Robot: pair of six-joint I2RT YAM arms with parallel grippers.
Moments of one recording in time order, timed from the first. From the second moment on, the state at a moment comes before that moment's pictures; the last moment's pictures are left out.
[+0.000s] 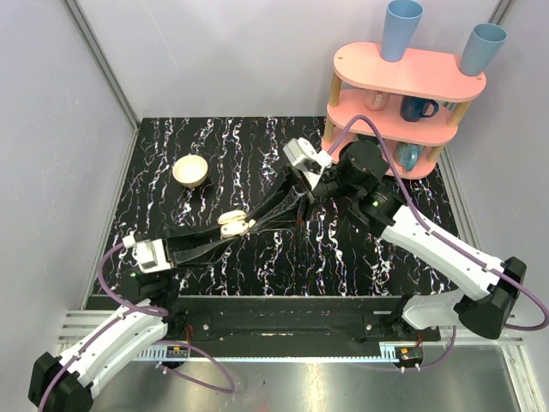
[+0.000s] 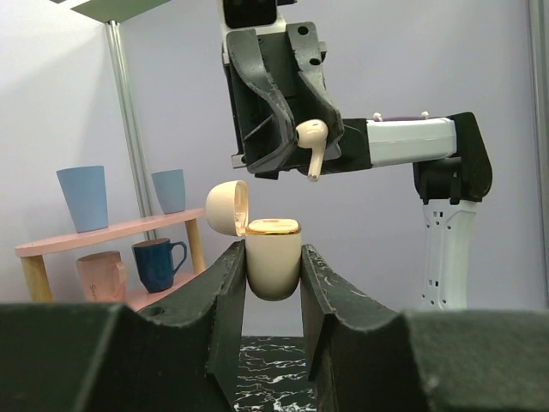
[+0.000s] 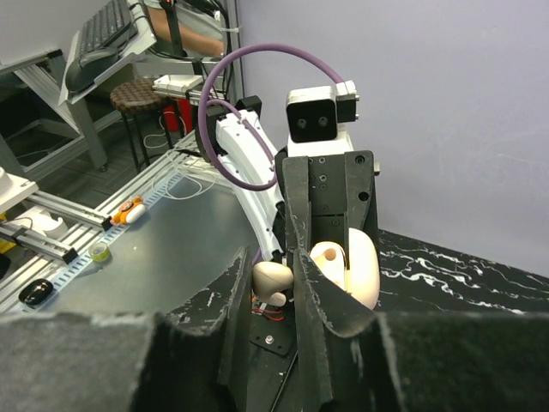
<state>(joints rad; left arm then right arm) -0.59 0.52 0.21 1.26 0.56 -0.43 0.87 1.30 1.34 0.30 -1.09 0.27</state>
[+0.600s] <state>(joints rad) -0.59 0.55 0.24 1.26 0.60 -0.48 0.87 1.38 1.54 -0.01 -1.18 0.05</state>
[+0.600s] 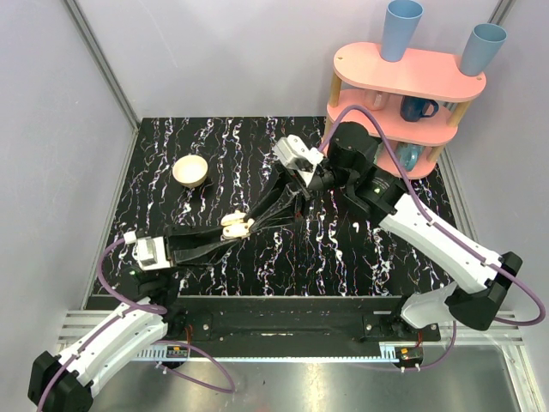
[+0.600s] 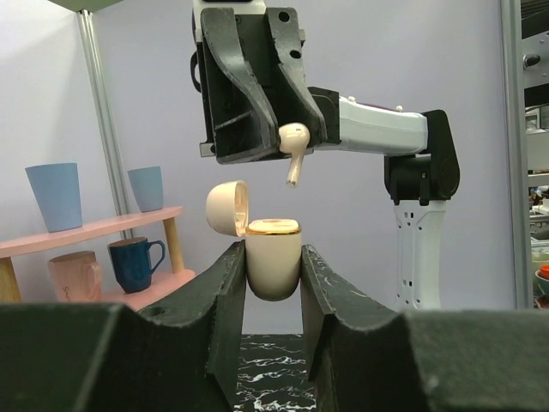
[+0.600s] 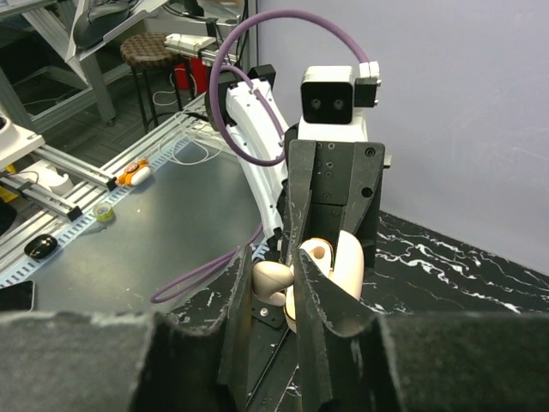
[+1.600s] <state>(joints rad) -0.59 0.56 0.27 1.21 0.65 -0.53 0.87 1.46 1.67 -0.32 -1.18 -0.17</state>
